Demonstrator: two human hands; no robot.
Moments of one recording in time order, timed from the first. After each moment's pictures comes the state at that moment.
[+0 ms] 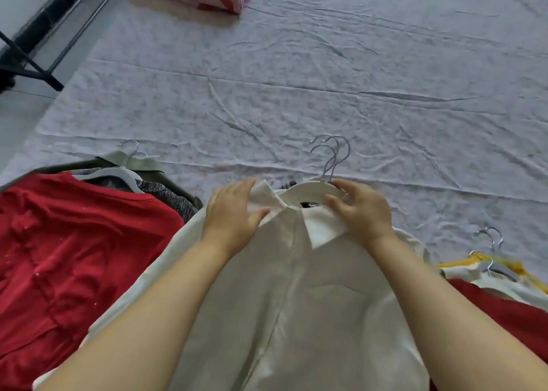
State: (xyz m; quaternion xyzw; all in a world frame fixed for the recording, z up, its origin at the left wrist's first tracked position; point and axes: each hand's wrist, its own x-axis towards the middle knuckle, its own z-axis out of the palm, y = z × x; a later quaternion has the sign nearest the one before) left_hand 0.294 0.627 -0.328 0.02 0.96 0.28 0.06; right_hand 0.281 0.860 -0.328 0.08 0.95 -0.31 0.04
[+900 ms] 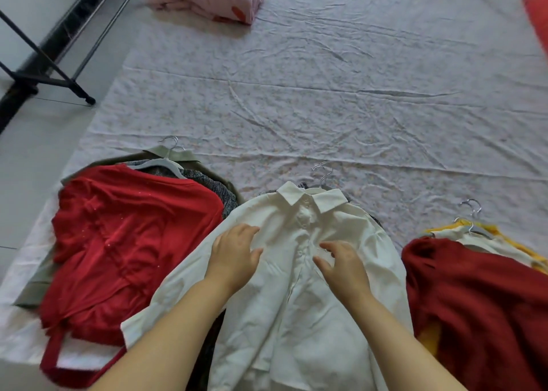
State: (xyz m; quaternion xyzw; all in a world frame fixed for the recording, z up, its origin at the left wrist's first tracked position) left_hand 0.429 0.547 -0.297 0.07 0.96 0.25 0.14; right_hand 0.463 0.764 -0.305 0.13 0.93 -0.32 0.15
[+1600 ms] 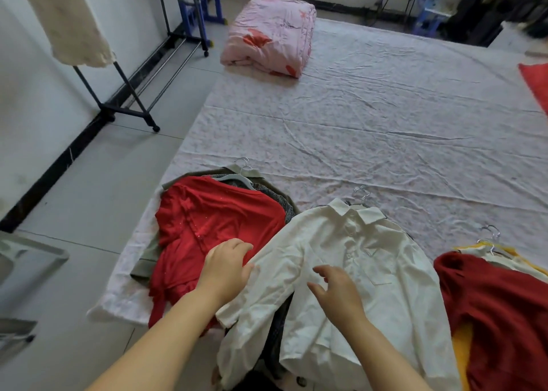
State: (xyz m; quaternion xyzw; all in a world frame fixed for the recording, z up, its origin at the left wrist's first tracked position) left_hand 0.528 0.353 -0.205 0.06 0.97 0.22 0.10; right_hand 0.561 0.582 -0.220 0.08 0.93 -0.32 0.16
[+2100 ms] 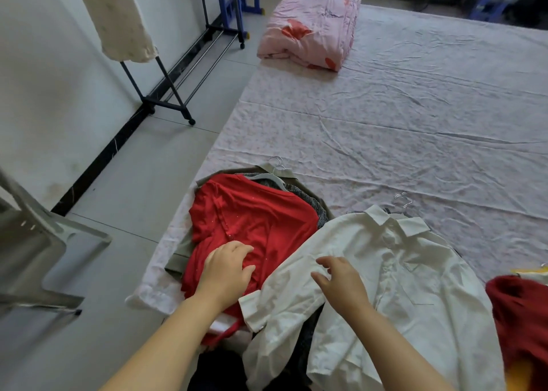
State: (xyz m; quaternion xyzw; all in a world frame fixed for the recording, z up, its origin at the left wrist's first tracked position) left_hand 0.521 0.299 -0.204 -0.01 0.97 0.21 0.11; right_hand 0.506 0.533 -0.241 0.04 0.92 -0.33 0.20
